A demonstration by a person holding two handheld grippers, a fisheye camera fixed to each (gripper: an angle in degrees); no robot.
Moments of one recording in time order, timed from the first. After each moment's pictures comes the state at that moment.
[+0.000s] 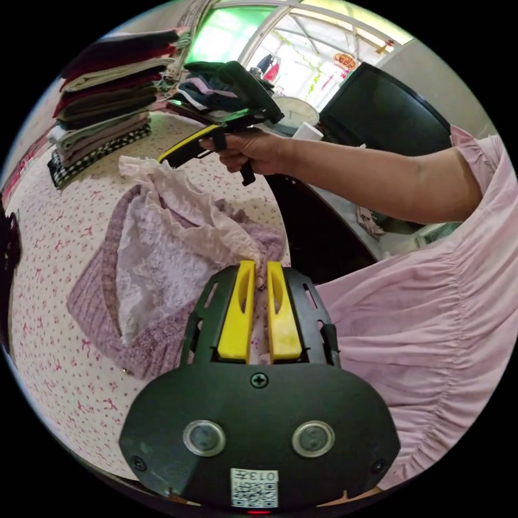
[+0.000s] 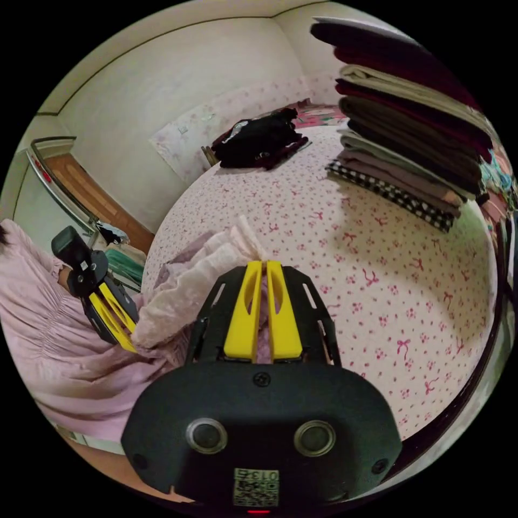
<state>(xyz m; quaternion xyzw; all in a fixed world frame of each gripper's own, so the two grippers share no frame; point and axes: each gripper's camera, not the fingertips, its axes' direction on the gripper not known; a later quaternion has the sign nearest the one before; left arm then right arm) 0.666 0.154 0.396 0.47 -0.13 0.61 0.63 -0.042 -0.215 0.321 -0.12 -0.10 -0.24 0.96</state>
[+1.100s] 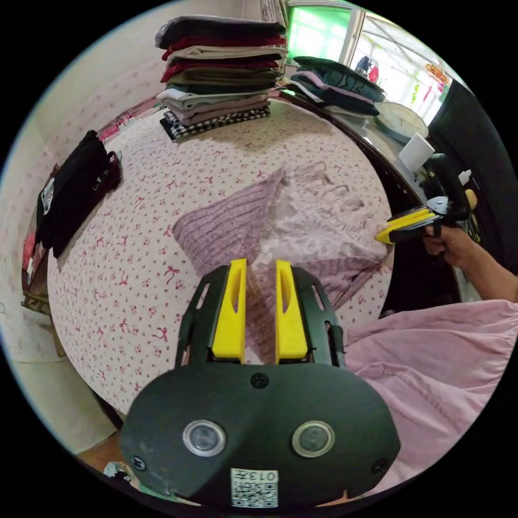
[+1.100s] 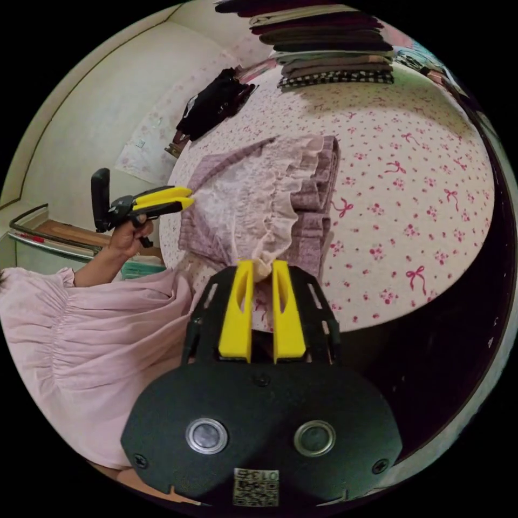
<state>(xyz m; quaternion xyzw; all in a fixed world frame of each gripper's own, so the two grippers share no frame) 0.703 0.141 0.425 0.61 -0.21 0.37 0.67 0.178 0.006 0.187 -0.22 -0.09 -0.05 0.97</state>
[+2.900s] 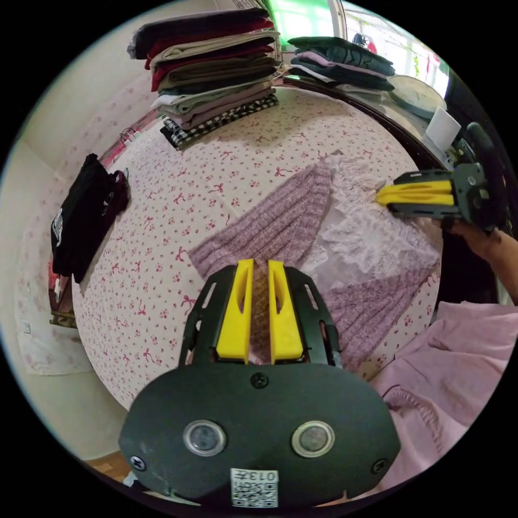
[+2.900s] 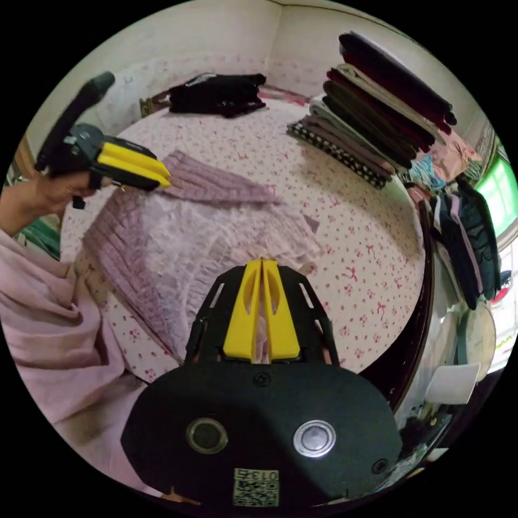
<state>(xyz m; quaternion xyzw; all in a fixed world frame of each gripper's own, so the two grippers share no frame) 0.684 0.063 0.398 0.62 -0.30 0.34 0.64 0.032 0.013 0.214 -0.12 0.18 -0.26 0.94</state>
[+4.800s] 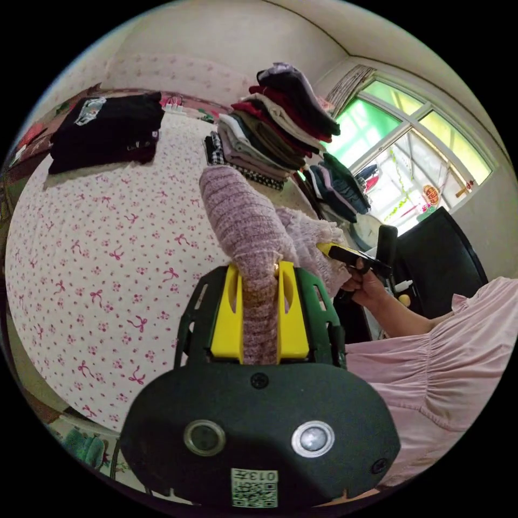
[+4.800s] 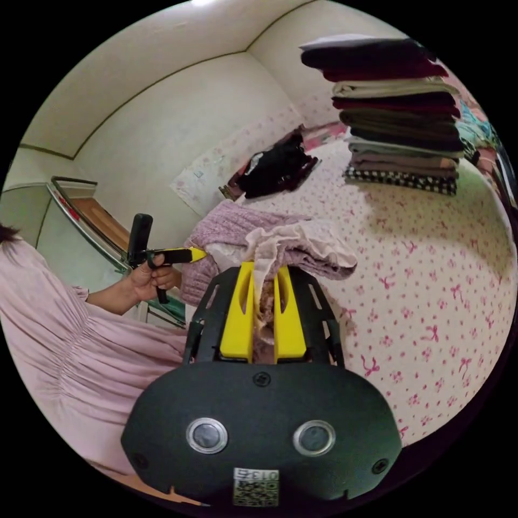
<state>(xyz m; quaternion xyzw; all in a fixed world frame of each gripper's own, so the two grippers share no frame) 0.334 0.065 0.276 0.66 0.10 0.37 0.65 -0.006 -0.180 0.372 -0.03 -0.20 -0.17 0.97</state>
